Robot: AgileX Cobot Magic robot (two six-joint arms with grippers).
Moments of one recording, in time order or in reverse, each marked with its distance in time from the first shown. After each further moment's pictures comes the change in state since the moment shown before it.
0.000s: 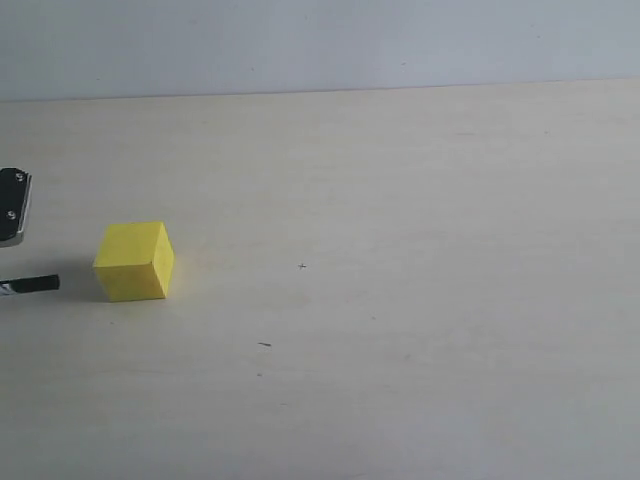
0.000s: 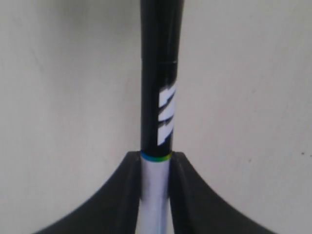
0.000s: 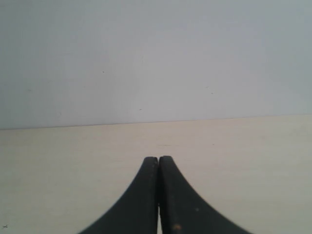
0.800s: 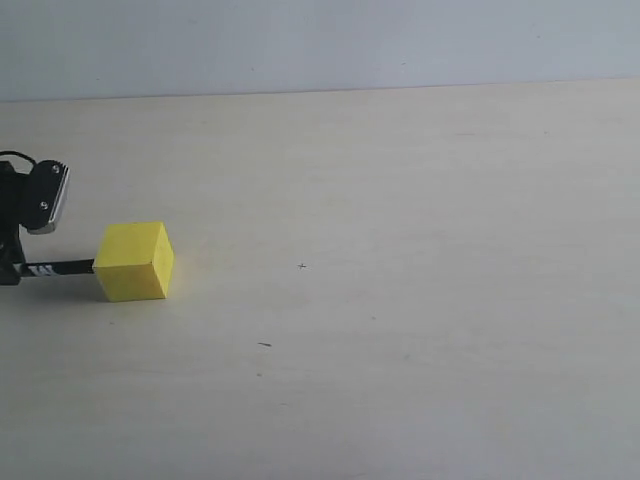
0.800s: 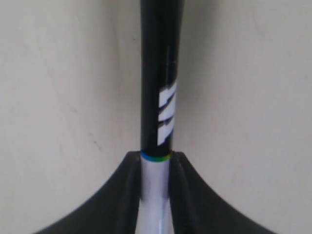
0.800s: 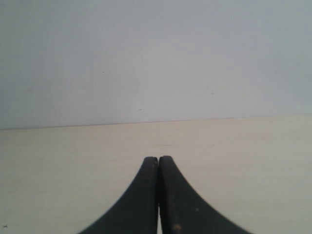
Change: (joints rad) left arm -0.006 0.147 -0.116 -0.126 -0.081 0.208; right arm 0.000 0.000 0.000 0.000 0.000 0.000
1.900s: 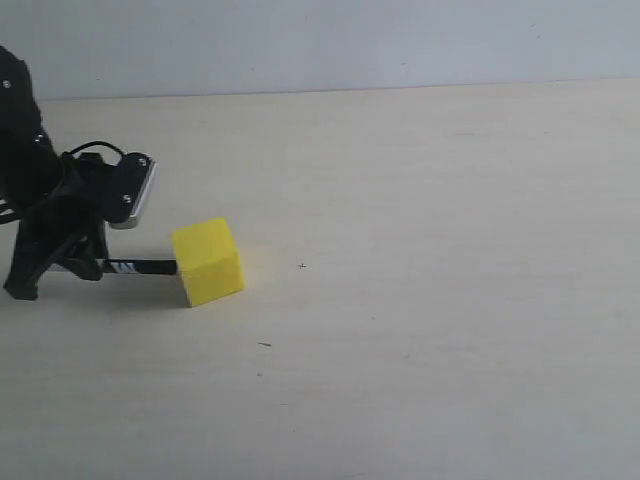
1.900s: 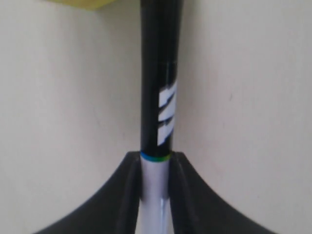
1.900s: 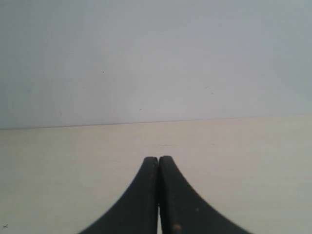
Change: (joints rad) left arm -0.230 0.002 -0.069 -0.094 0.103 -0.002; right arm 0.000 0.000 0.000 0.000 0.000 0.000
